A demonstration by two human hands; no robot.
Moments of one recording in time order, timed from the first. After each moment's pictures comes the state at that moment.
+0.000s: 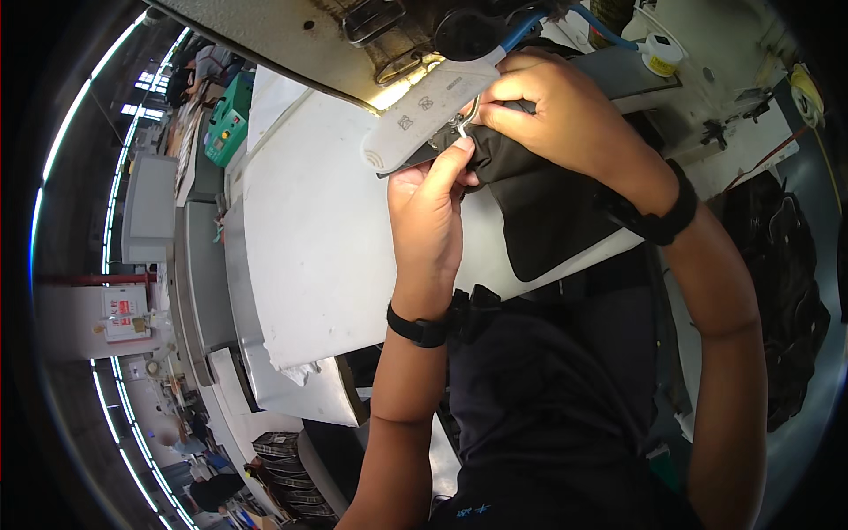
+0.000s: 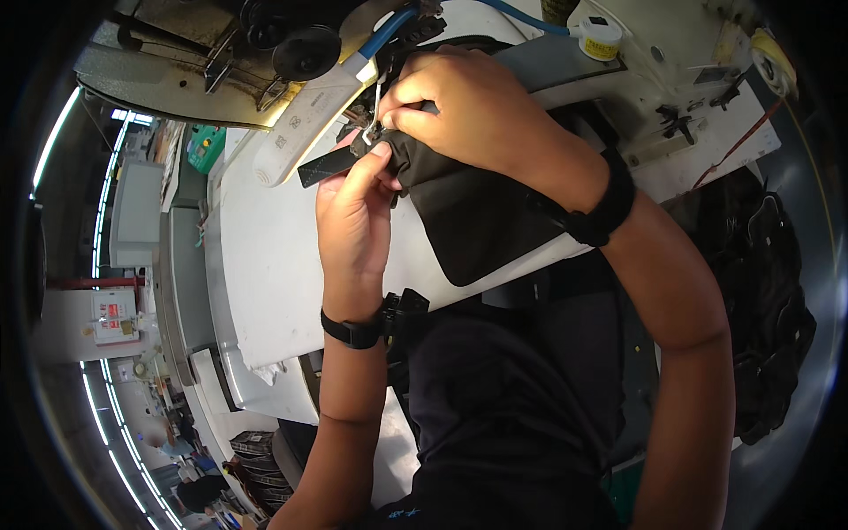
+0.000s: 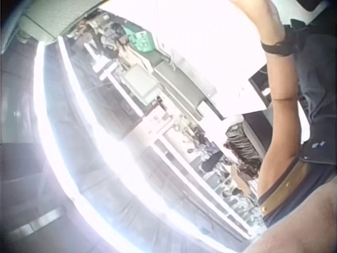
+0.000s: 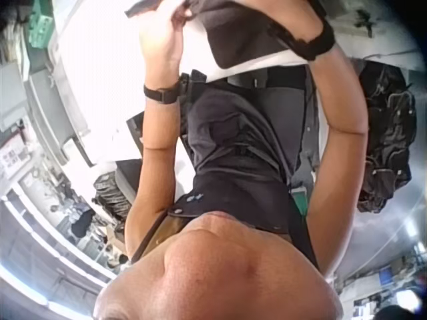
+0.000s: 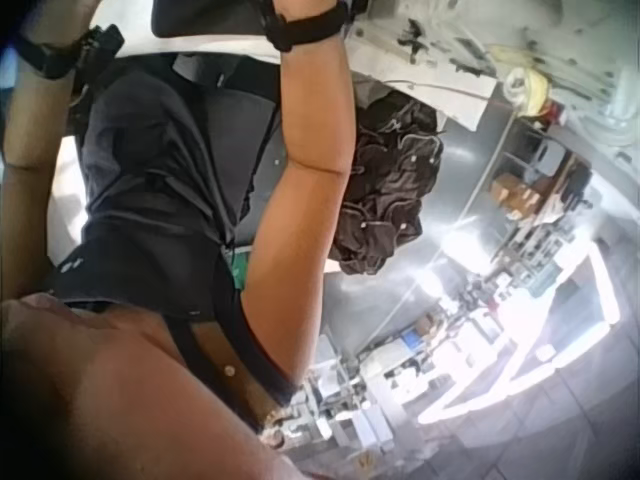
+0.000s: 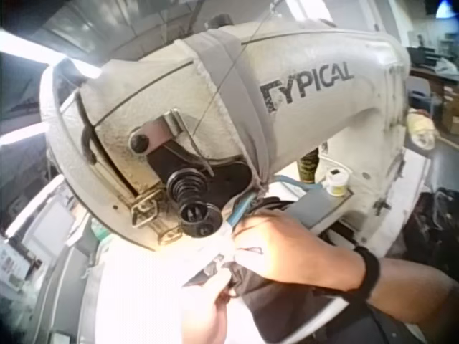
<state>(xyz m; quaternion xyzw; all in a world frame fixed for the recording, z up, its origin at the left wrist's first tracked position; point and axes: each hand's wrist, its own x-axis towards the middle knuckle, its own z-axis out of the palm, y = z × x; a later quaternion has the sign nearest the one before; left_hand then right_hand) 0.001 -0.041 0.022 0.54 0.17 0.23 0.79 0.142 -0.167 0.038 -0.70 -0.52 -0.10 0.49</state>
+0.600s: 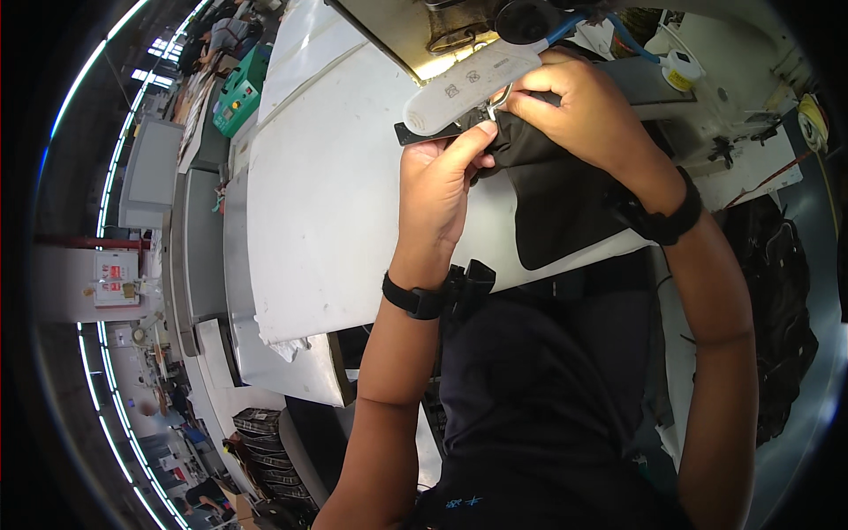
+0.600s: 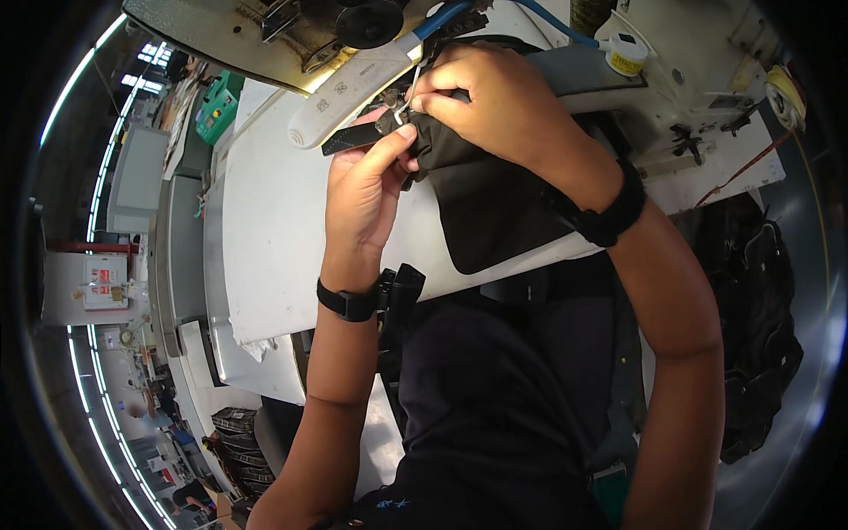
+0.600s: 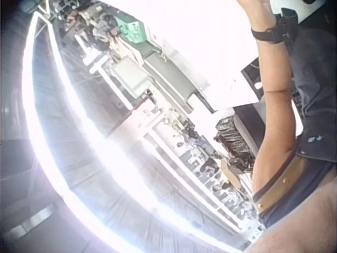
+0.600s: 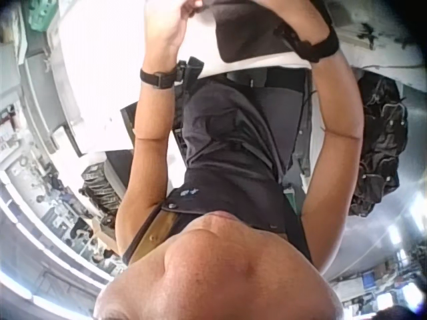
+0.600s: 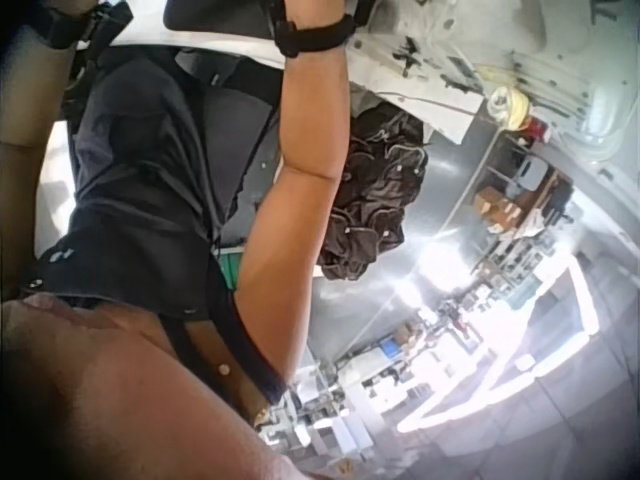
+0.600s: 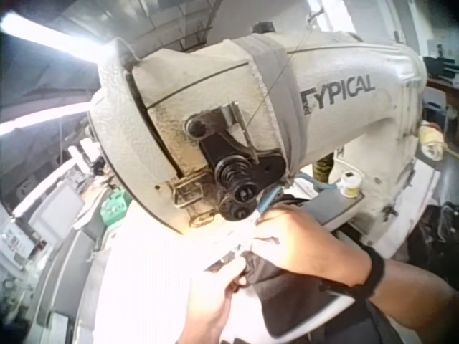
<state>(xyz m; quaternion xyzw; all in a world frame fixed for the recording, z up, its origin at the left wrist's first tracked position) 0.001 -0.030 0.028 0.55 0.14 0.20 0.80 0.138 -0.166 0.041 -0.70 -0.51 -0.08 0.50</state>
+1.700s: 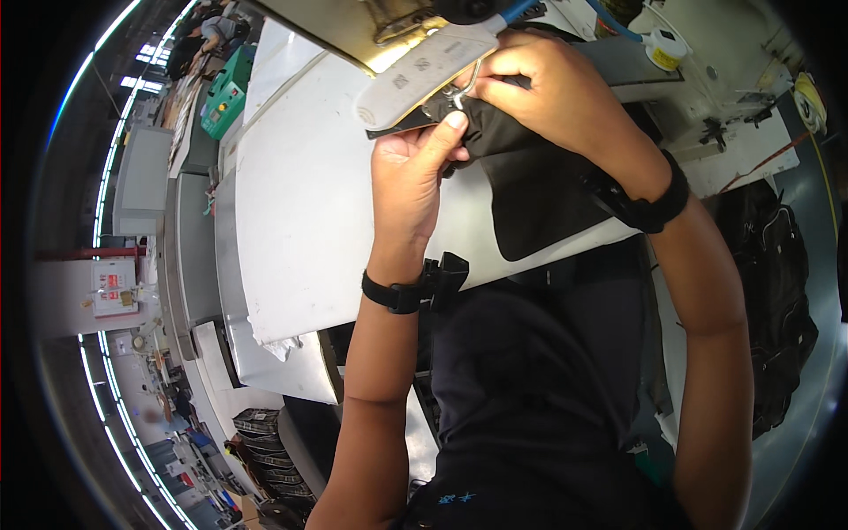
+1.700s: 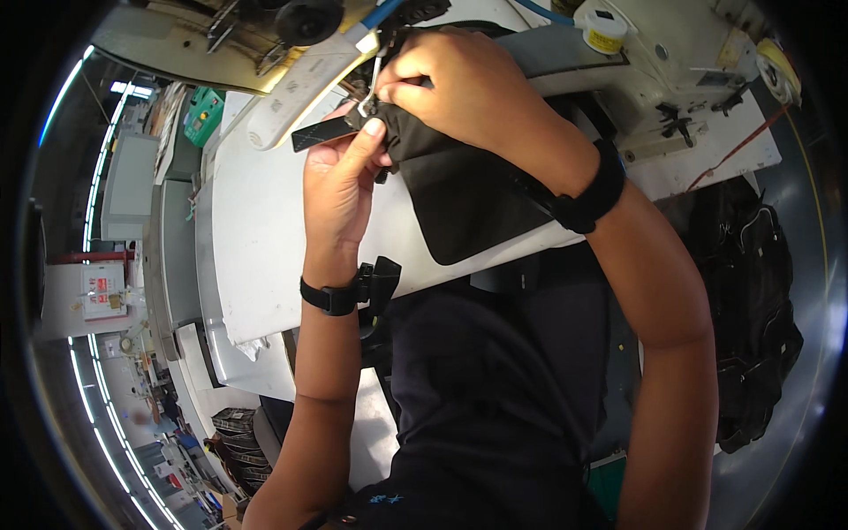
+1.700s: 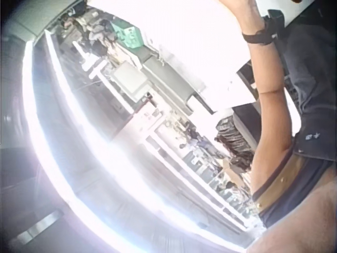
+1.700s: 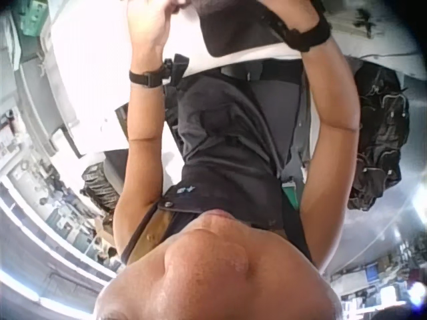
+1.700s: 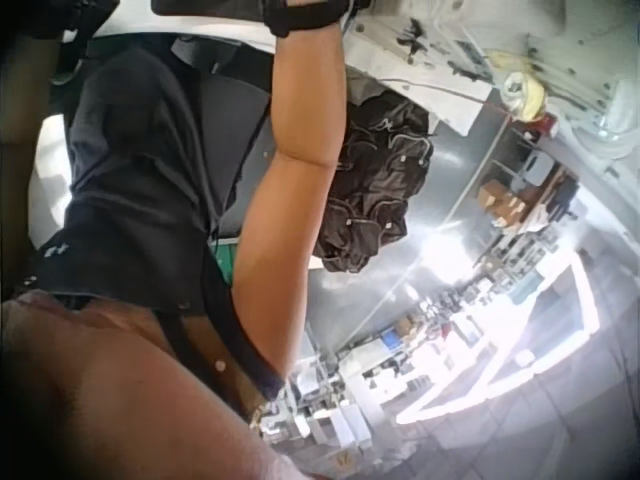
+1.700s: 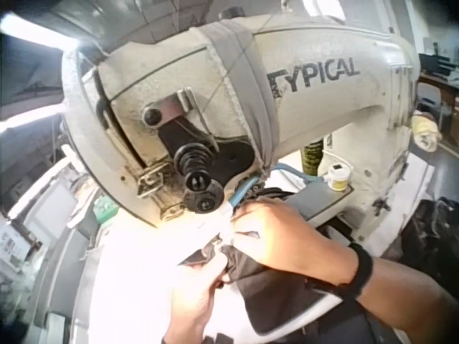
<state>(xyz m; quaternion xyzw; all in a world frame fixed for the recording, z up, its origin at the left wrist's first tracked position) 0.000 -0.026 0.016 0.60 0.12 0.22 0.76 0.142 -0.163 0.036 -0.69 -0.51 -0.10 0.50</state>
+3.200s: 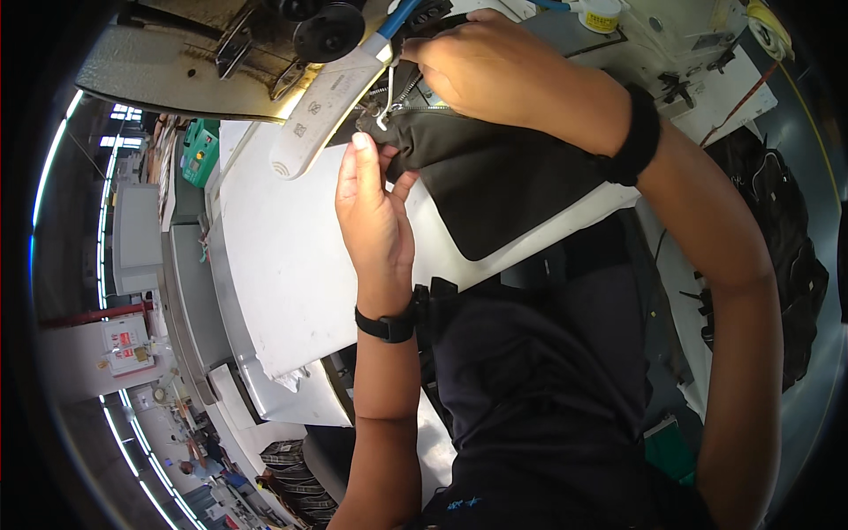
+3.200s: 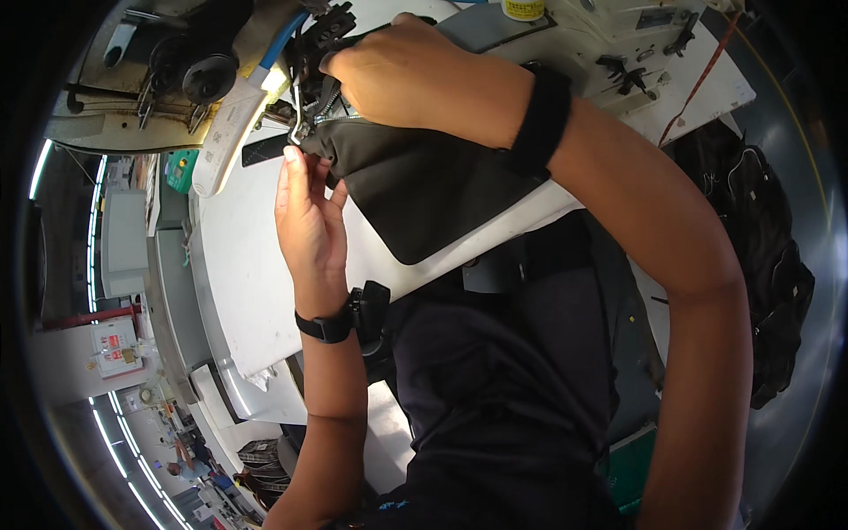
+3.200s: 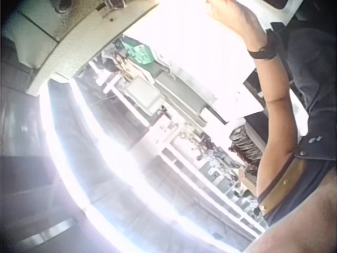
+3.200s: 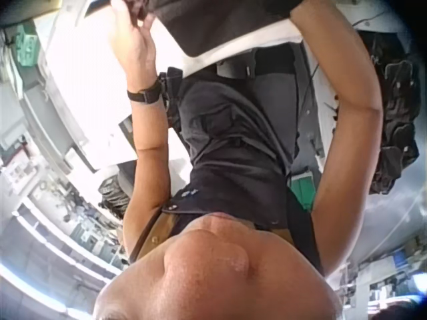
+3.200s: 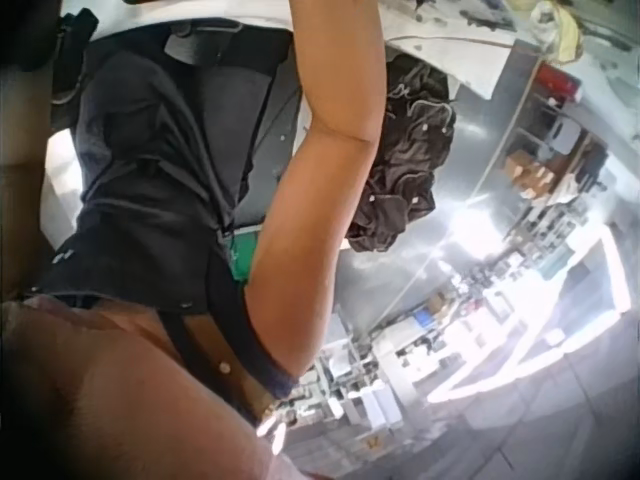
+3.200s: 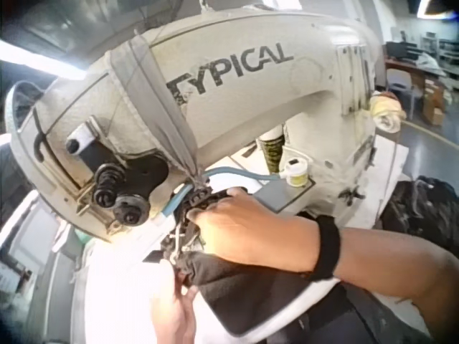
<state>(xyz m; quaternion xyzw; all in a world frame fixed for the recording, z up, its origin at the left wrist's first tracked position) -0.006 -0.045 0.012 0.56 0.23 0.27 0.75 0.165 -0.165 0.032 -0.75 -0.54 -0.26 0.29</state>
